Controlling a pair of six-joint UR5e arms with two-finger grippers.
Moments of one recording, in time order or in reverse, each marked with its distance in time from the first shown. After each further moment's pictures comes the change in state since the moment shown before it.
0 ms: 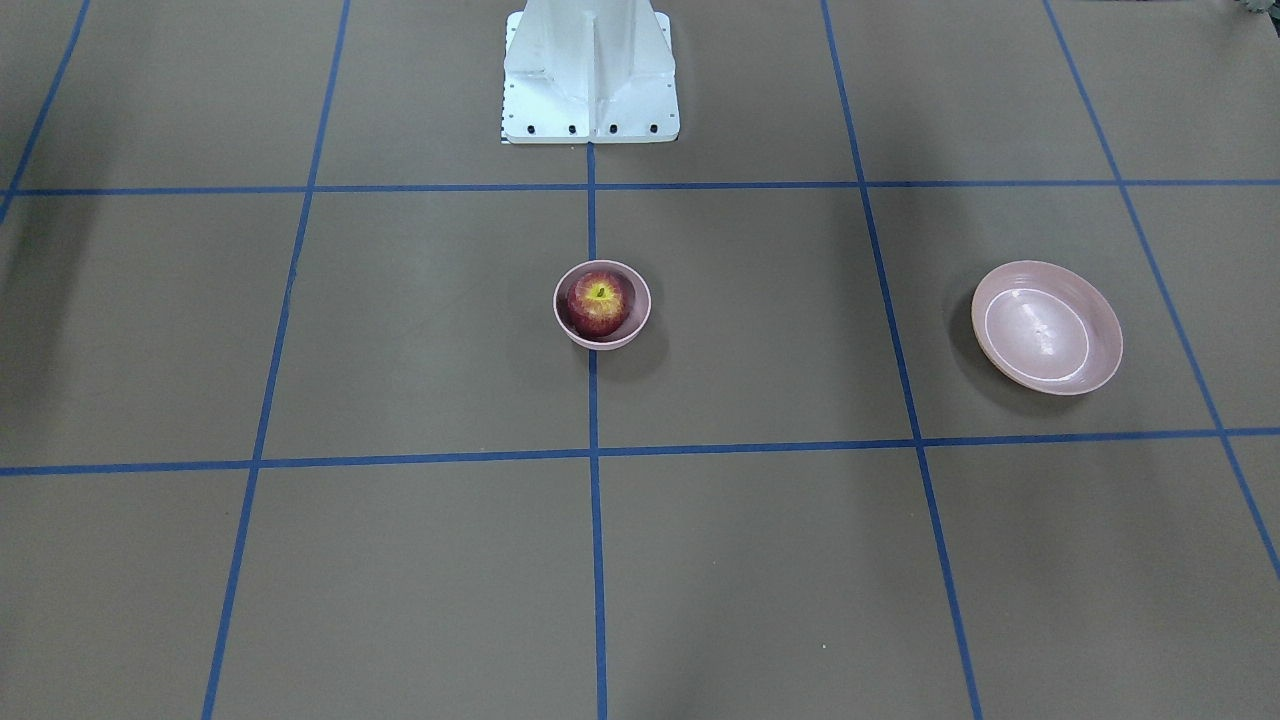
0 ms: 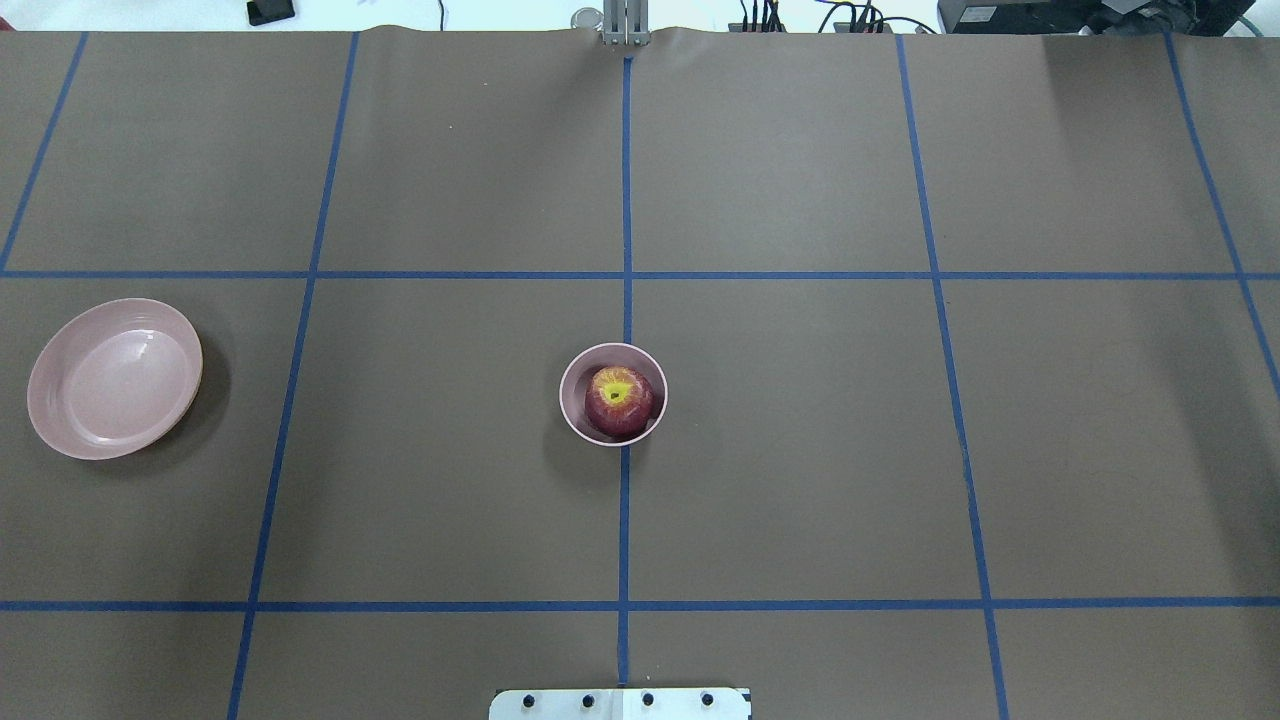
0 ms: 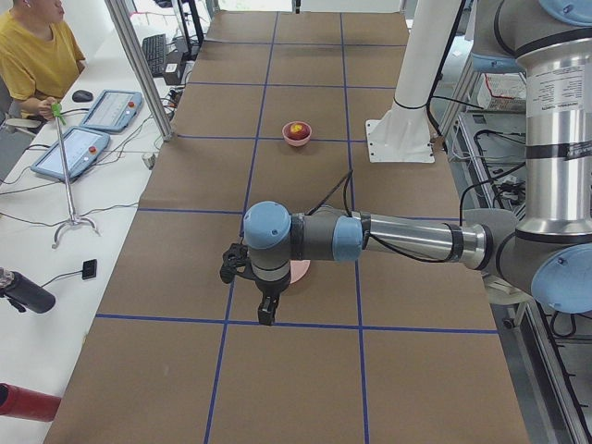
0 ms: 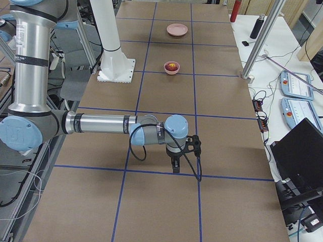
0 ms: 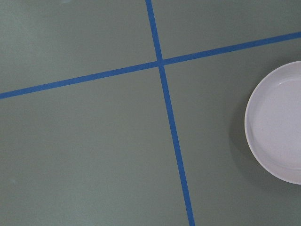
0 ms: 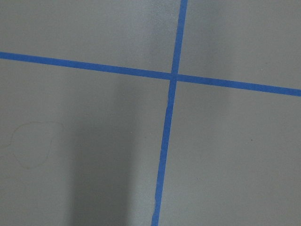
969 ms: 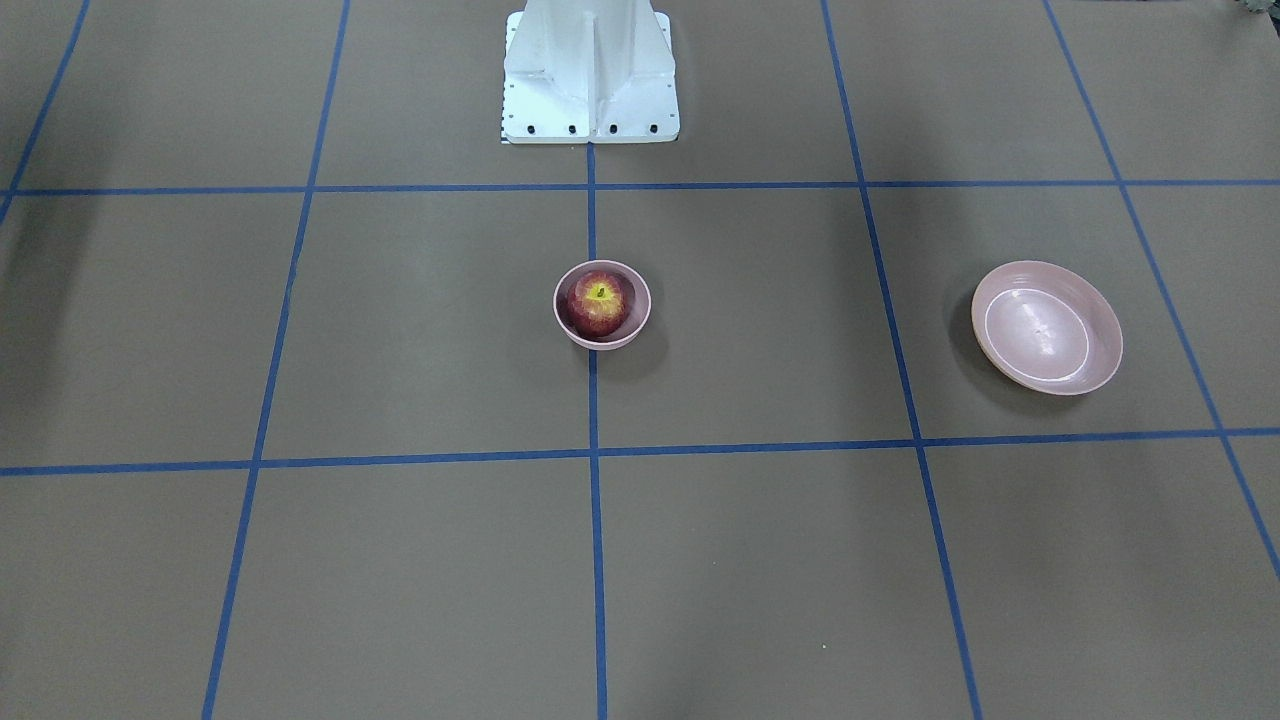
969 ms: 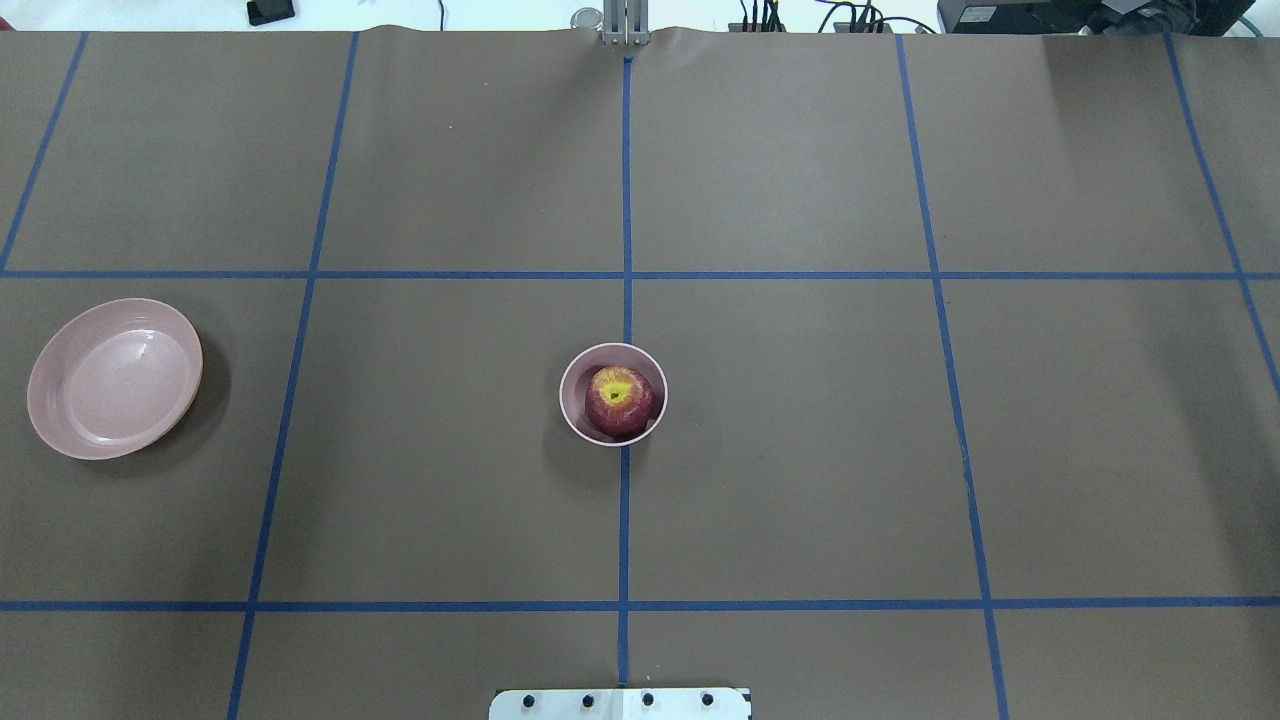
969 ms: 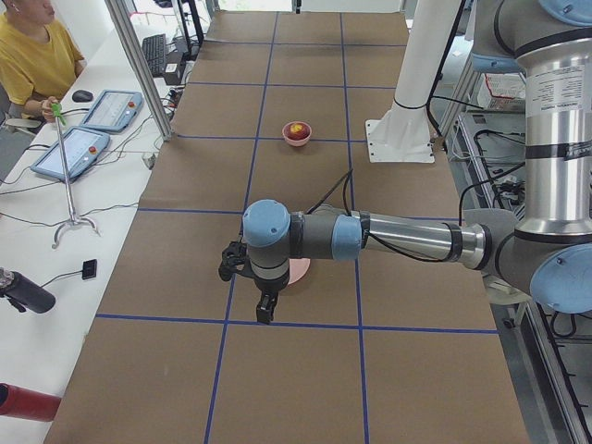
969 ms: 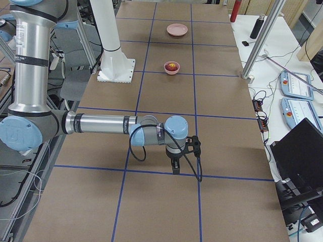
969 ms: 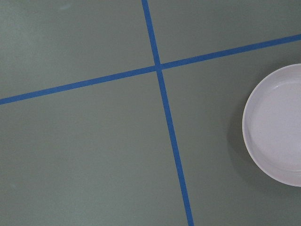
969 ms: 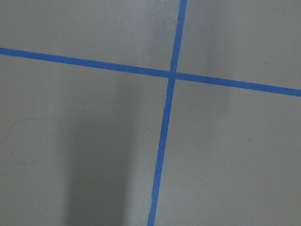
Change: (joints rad) left arm 0.000 -0.004 -0.002 -0.003 0.000 0.005; right arm 0.000 -0.001 -0.004 -0.006 -0.010 -0.037
